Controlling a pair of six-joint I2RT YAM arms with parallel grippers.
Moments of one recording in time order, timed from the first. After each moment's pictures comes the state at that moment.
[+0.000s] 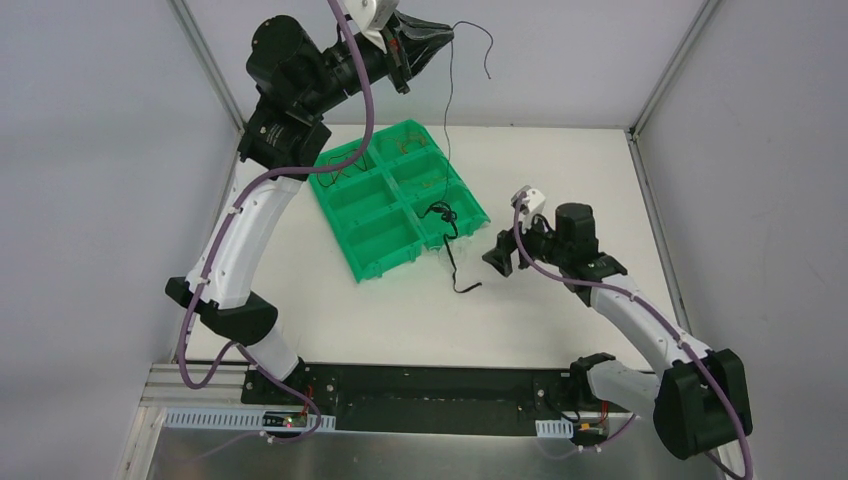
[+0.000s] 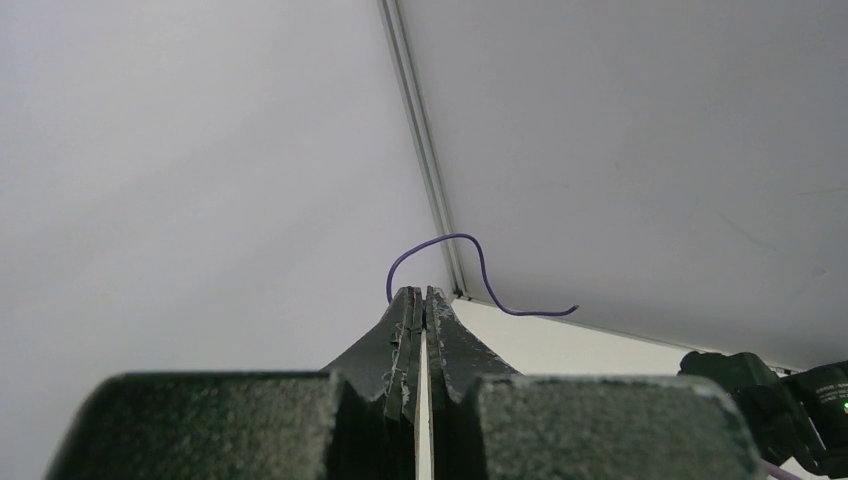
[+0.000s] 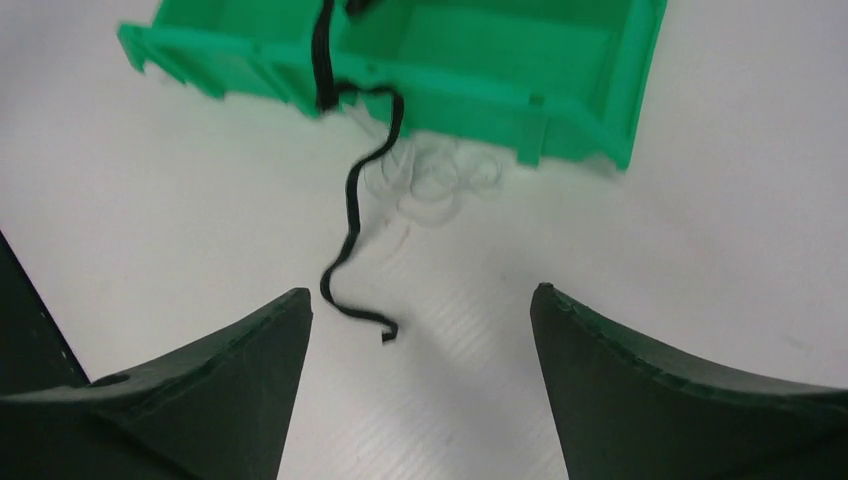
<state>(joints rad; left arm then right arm) -0.58 1.64 2.24 -0.21 0.46 0.05 0.33 1.05 0.59 -0.12 -0.51 -0.13</state>
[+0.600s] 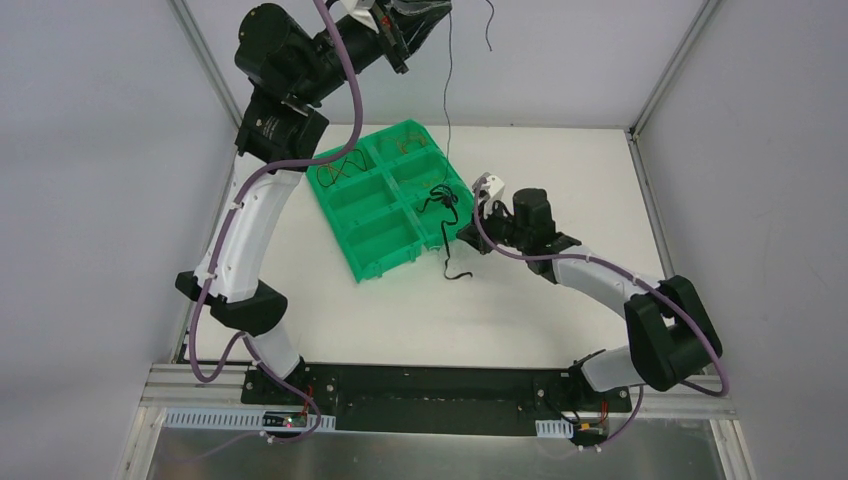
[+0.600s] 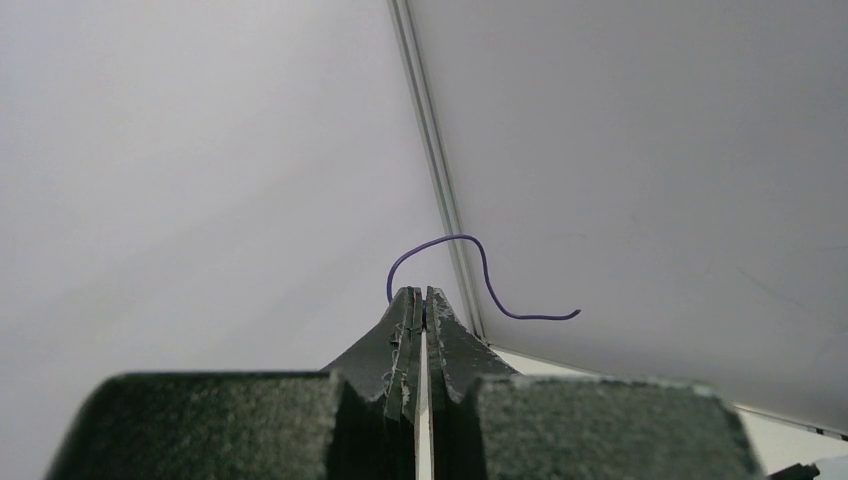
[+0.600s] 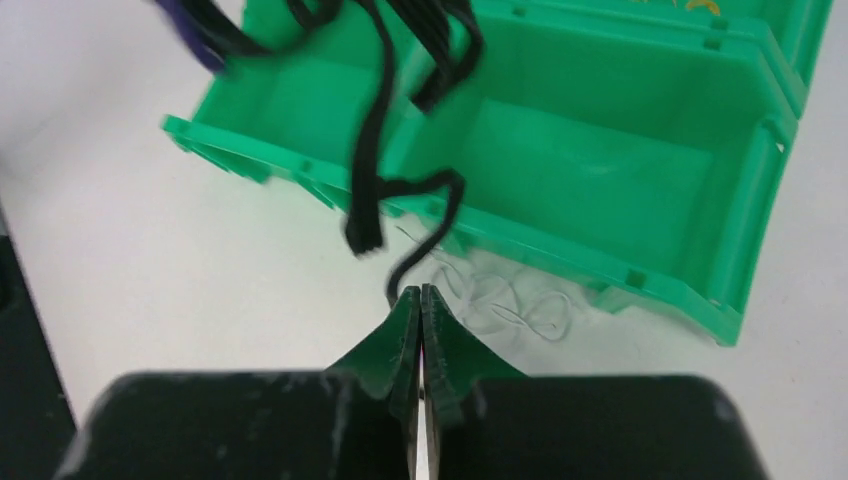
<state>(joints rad) -0.58 1.71 2.40 -0.20 0.45 0.02 0.51 1.40 0.76 0.21 -0.50 0.02</state>
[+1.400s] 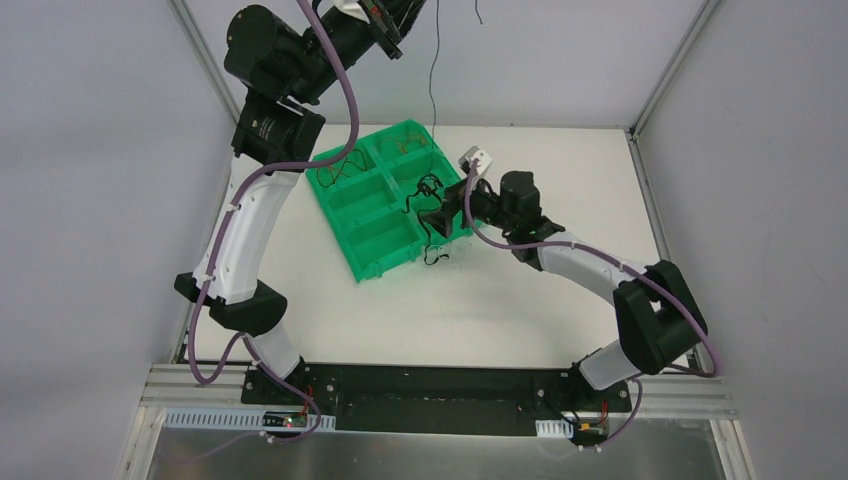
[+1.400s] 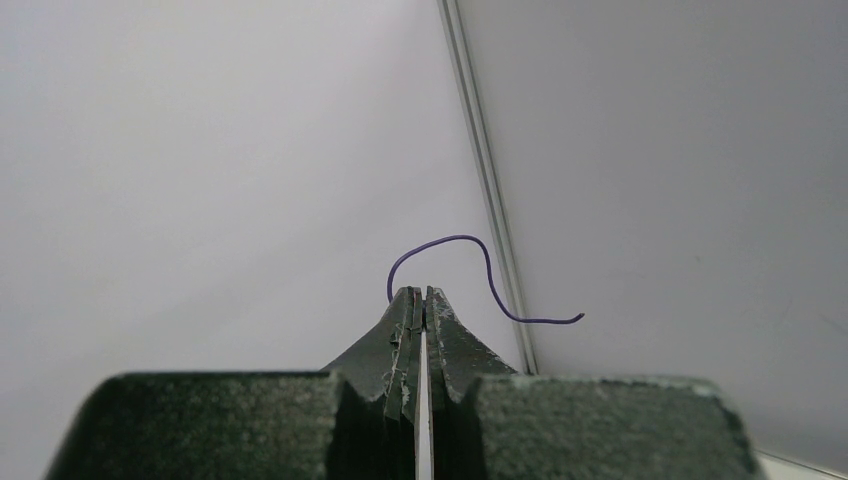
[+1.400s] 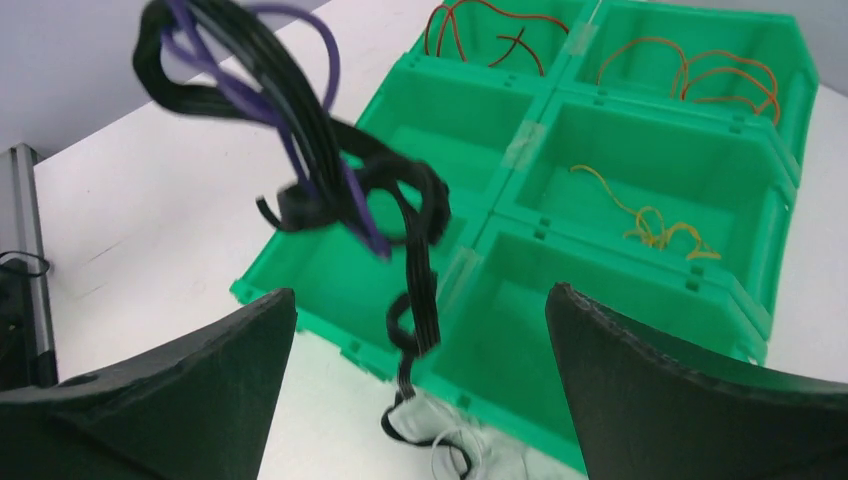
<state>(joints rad) -0.58 1.71 2.43 -0.14 0.34 0.07 0.56 1.48 0.88 0.39 -0.48 0.09</state>
